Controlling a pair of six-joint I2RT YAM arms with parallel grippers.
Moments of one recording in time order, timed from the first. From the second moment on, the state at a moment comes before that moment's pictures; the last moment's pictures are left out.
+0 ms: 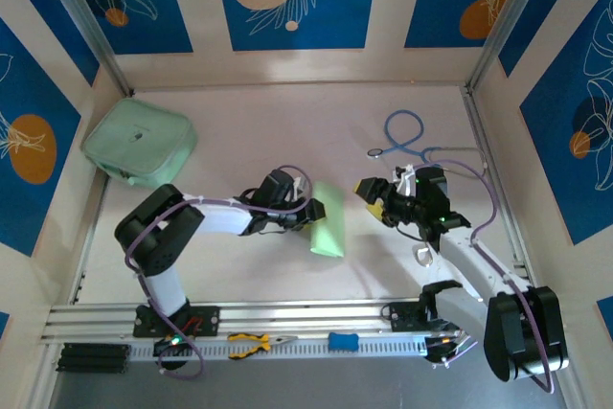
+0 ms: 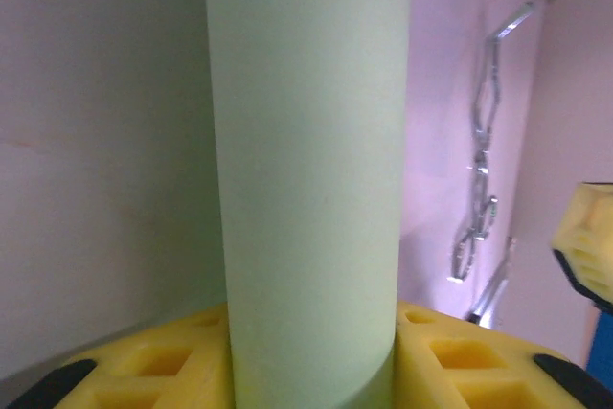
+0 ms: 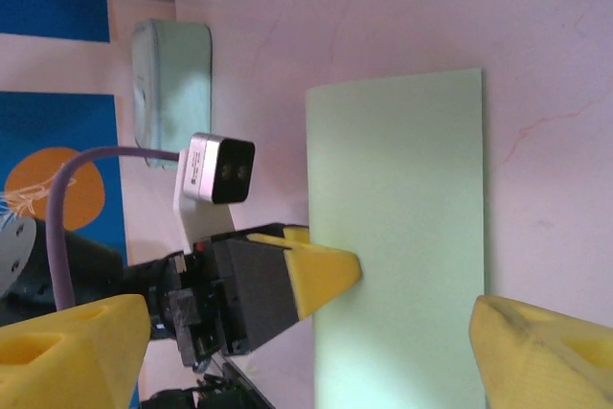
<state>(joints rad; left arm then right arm) -0.75 1.76 0.78 0.25 0.47 -1.05 0.18 1.02 0.44 -0.06 -0.70 0.93</state>
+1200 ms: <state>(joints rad) -0.69 1.75 0.92 -0.16 0.27 -0.73 0.30 1.27 0.46 0.07 -0.71 0.92</state>
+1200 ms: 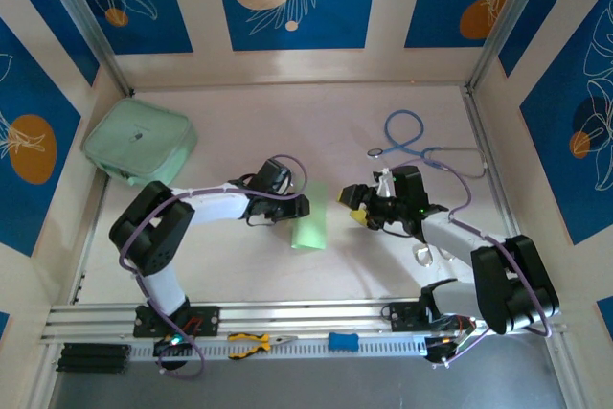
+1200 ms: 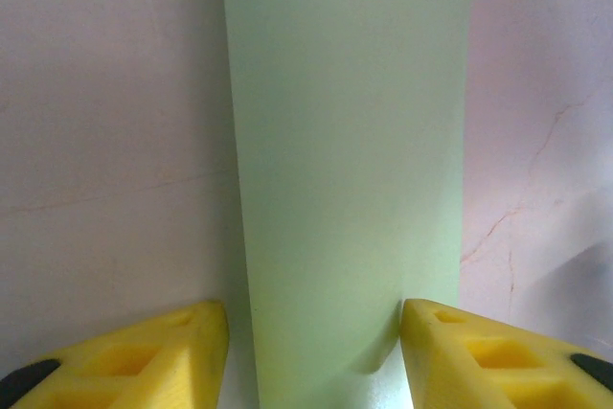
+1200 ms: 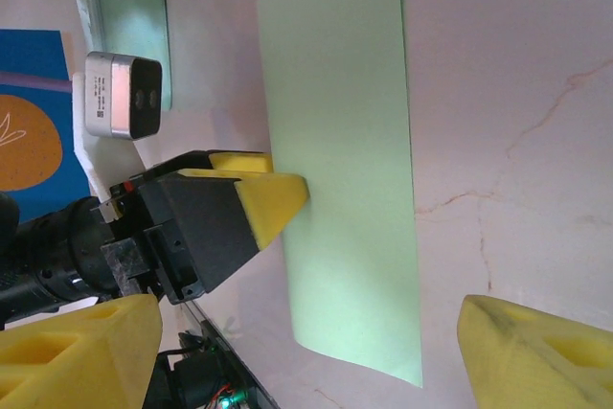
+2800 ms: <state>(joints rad) -0.69 1.86 1.13 -0.47 0.24 -0.56 0.32 1.33 0.48 0.08 -0.71 0.91</state>
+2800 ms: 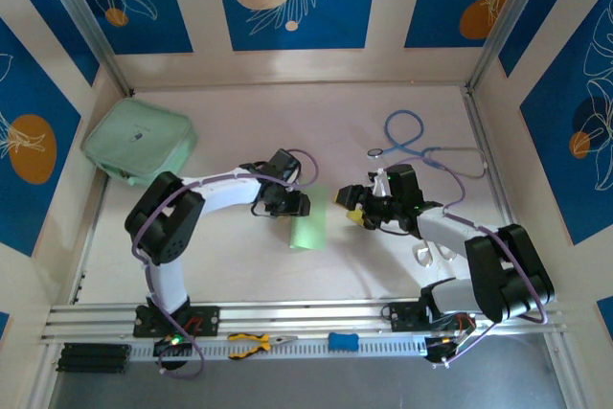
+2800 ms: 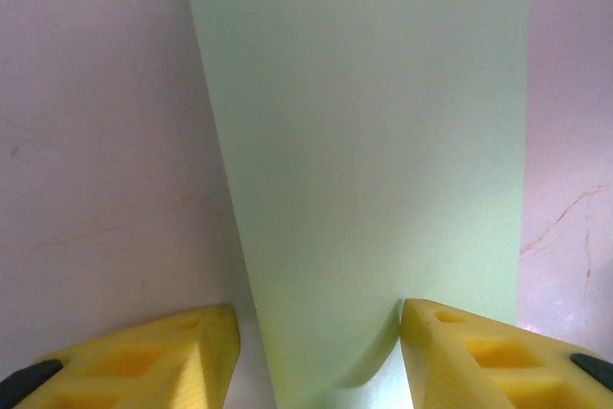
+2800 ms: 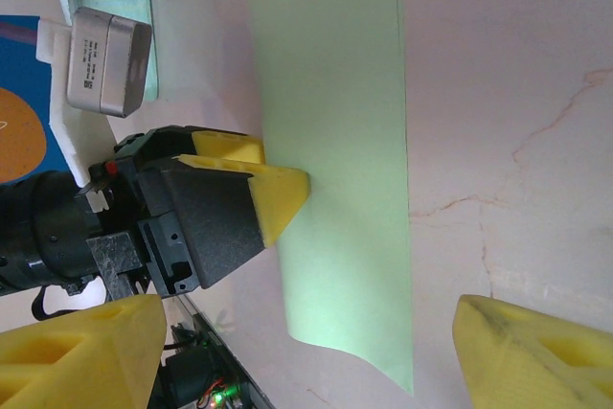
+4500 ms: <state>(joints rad) -0.69 1.87 1.15 -0.50 0.23 -0.55 0.32 1.36 0.48 0.06 -0.70 0.91</state>
